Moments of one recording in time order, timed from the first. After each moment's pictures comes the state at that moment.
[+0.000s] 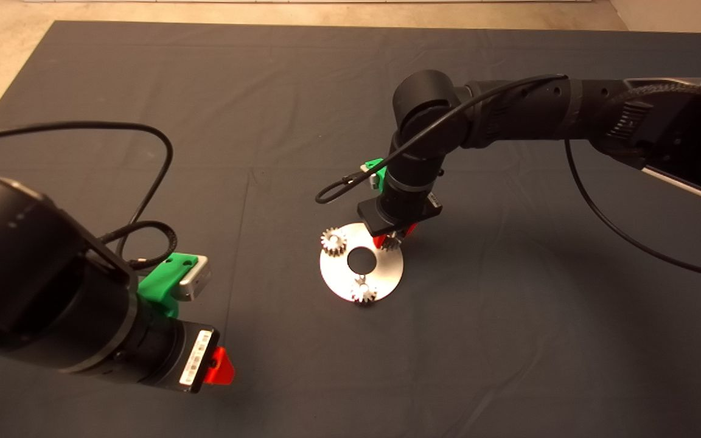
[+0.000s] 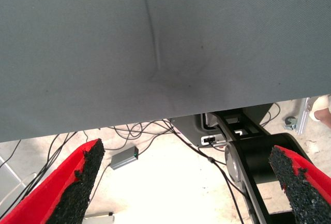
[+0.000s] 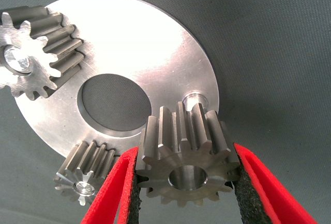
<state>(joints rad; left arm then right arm) -0.51 2.24 -0.39 0.10 1.53 -1.72 0.37 2.90 -1.35 -0.16 -1.53 1.20</state>
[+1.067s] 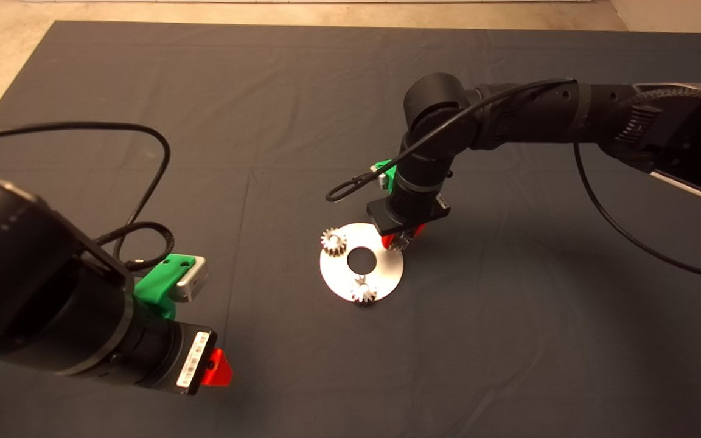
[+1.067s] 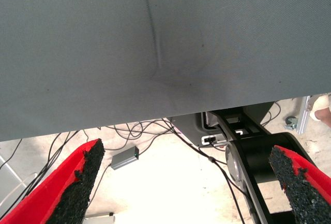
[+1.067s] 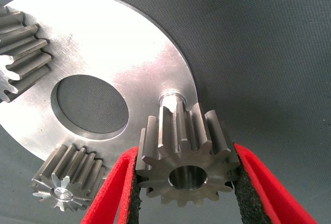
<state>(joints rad) -0.51 2.24 -0.38 0.10 1.53 -1.72 0.36 2.87 -1.35 -0.16 -1.53 1.20</state>
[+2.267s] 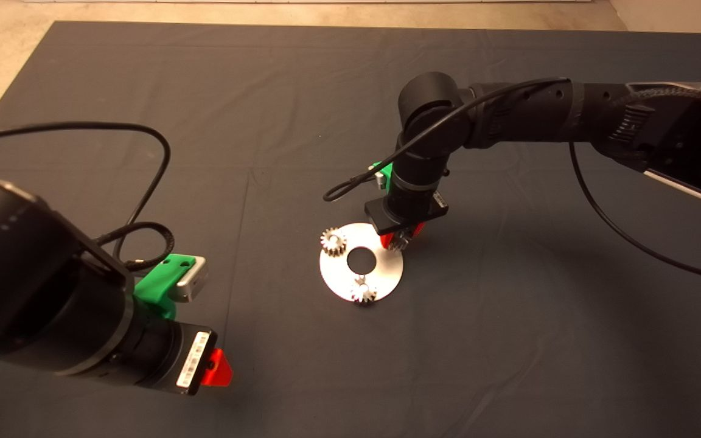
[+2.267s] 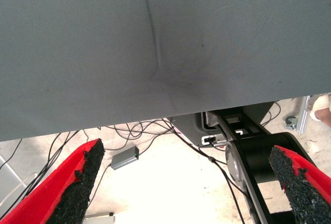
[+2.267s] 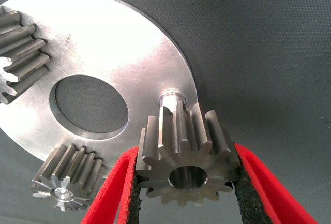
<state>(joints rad) -0.51 2.24 -0.38 0.10 1.53 -1.72 0.36 2.89 -1.37 -0.16 -1.55 1.20</state>
